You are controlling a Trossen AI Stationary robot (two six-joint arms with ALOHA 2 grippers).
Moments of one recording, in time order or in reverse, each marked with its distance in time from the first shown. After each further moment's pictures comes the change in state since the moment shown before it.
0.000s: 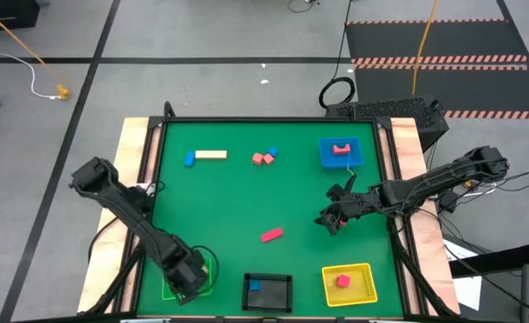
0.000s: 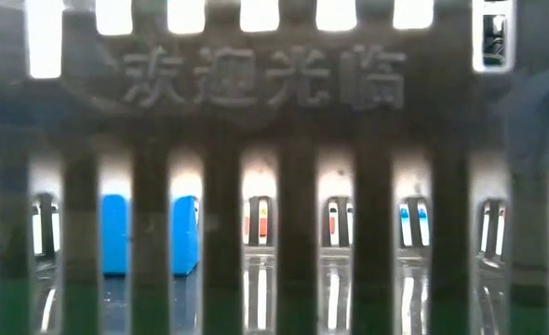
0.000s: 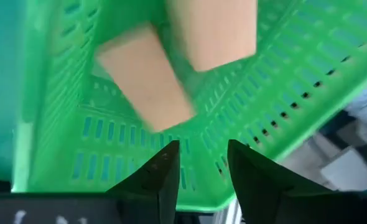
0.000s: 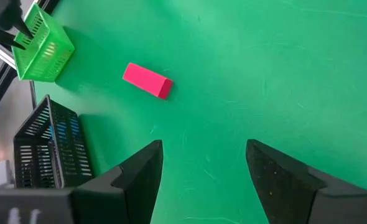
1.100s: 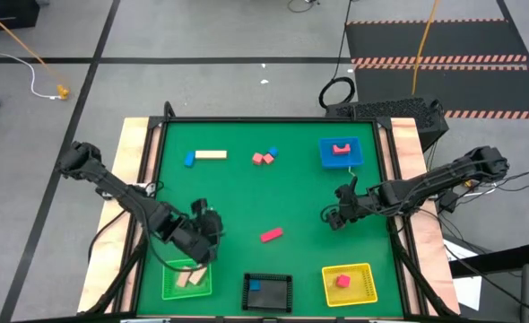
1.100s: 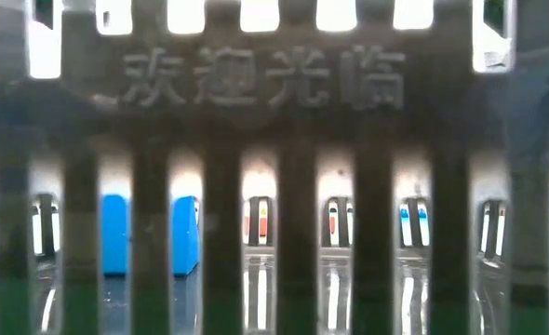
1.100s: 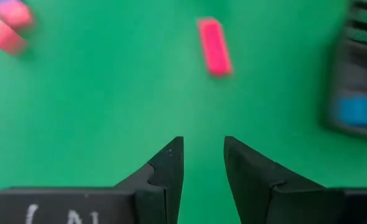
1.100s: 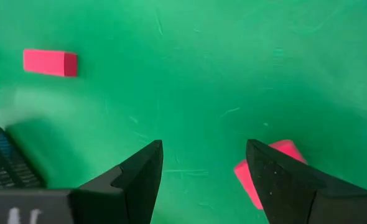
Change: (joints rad) left arm 0.188 -0.255 0.000 0.069 -0.922 0.678; right arm -0.001 0.000 0.000 -0.279 -0.053 0.310
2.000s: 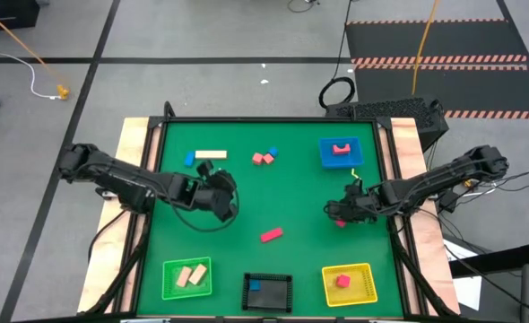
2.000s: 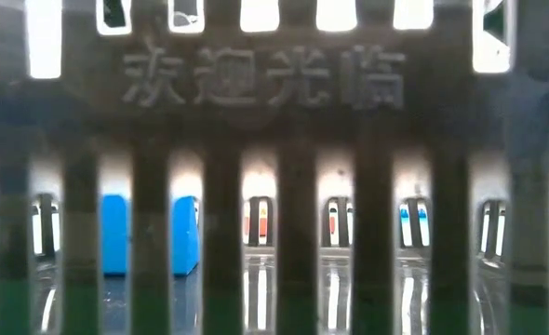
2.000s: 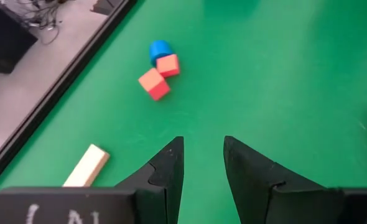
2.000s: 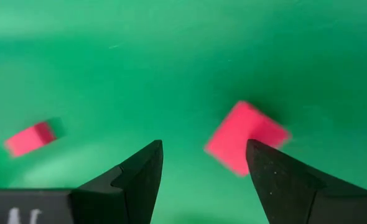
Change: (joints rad) left arm 0.352 0.000 0.000 0.051 -0.180 0.215; right arm 0.001 0.000 0.000 -0.085 -0.027 0.525
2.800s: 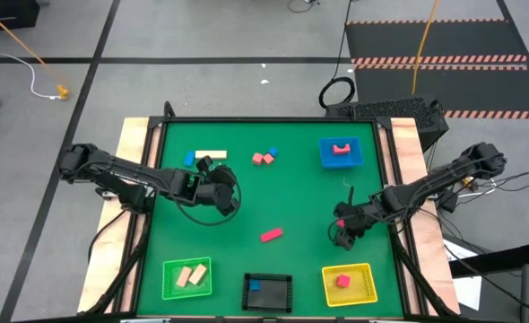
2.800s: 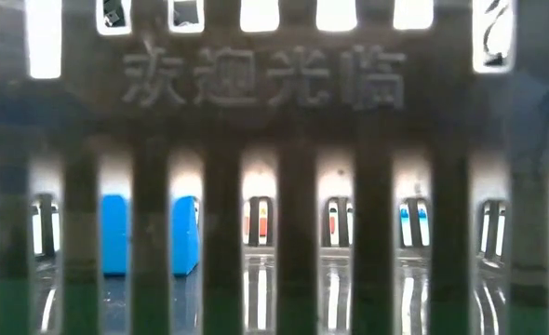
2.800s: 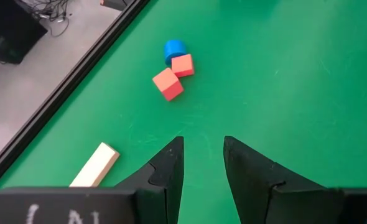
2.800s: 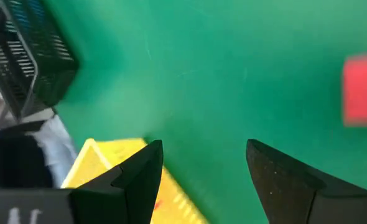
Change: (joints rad) left arm 0.047 0.002 0.000 0.002 -0.001 -0.005; right arm 0.120 0.000 0.000 0.164 -0.214 -0.648
